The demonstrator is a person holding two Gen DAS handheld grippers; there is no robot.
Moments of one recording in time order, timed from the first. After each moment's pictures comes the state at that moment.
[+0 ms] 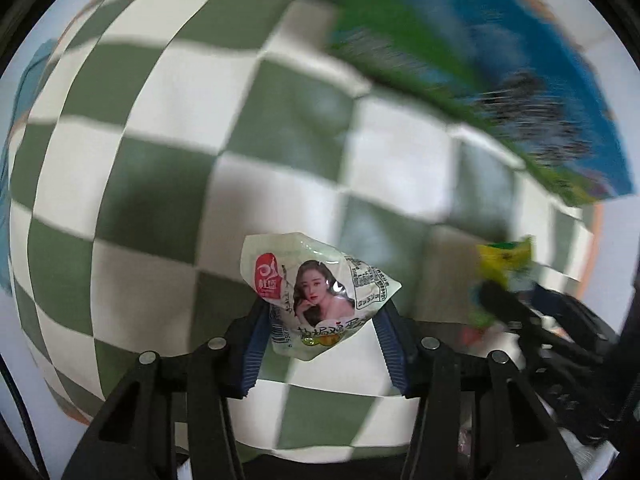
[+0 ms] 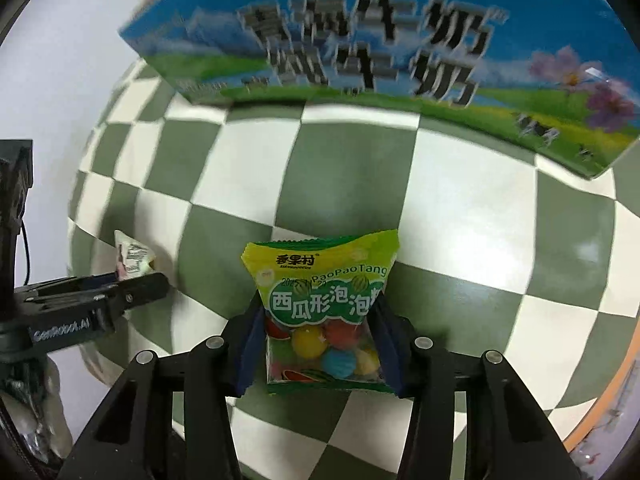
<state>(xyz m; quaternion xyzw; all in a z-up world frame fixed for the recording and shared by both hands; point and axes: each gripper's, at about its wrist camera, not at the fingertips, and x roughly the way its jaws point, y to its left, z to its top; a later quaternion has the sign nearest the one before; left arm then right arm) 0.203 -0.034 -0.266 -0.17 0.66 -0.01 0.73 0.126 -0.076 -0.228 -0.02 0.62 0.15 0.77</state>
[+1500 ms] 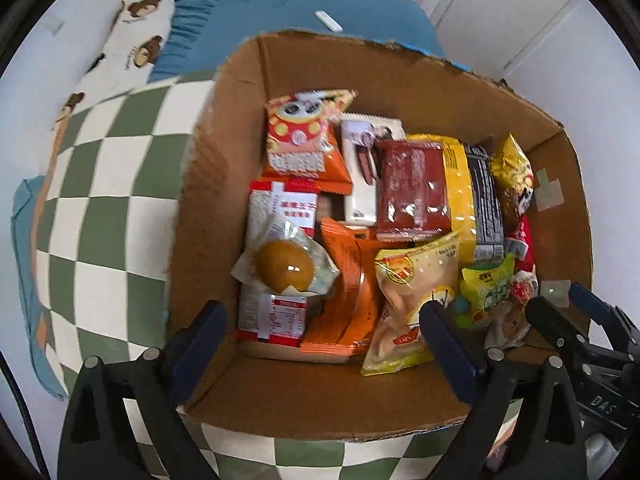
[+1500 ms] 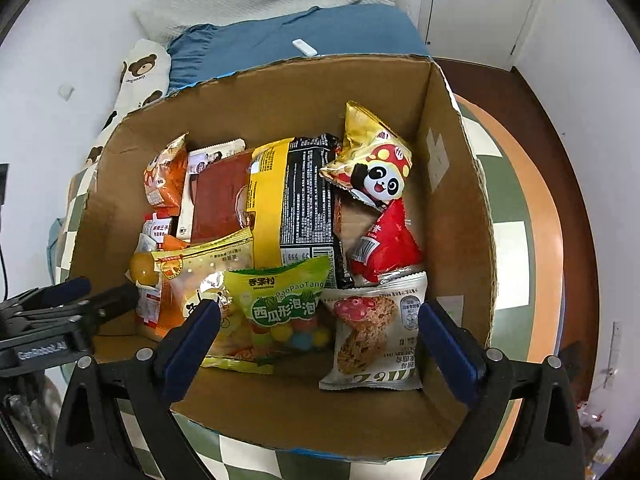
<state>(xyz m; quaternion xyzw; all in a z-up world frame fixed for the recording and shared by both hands) 0.400 0.012 -0.167 -0.07 0.64 -0.03 0.77 0.282 -0.138 -0.113 0.02 0.59 0.01 0.81</state>
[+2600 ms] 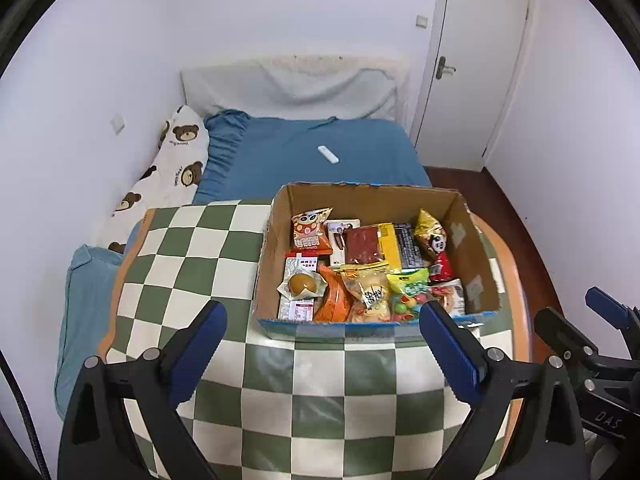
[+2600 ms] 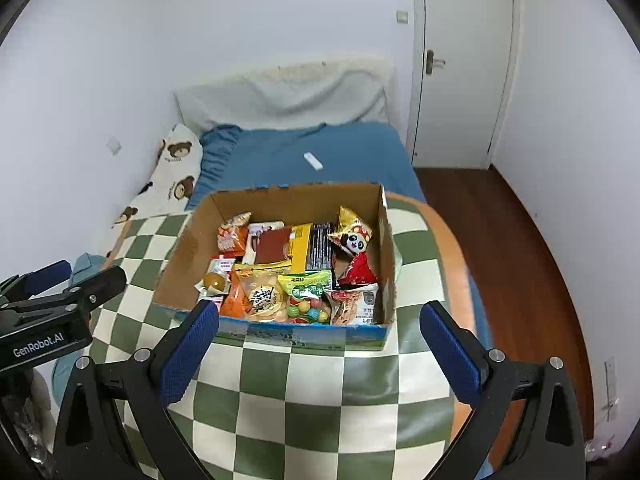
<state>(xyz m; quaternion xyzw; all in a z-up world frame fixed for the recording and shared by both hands) 0.222 -0.001 0.002 -0.02 0.43 -0.01 0.90 0.098 -0.129 0.043 -0.01 0.40 0.02 0.92</state>
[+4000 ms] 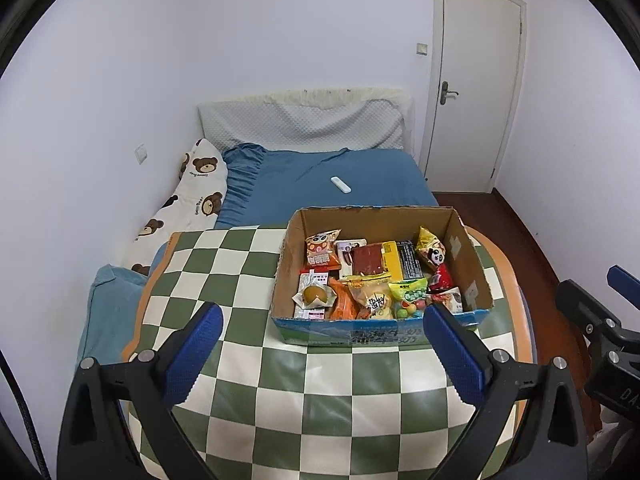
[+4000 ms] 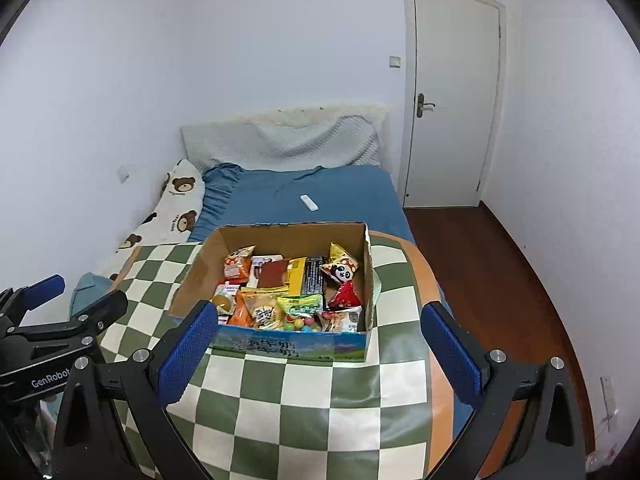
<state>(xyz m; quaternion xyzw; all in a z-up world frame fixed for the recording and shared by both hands) 0.175 -0.018 0.023 0.00 0.37 0.03 0.93 0.039 -0.134 0.085 -0.02 0.33 0.01 0.94</state>
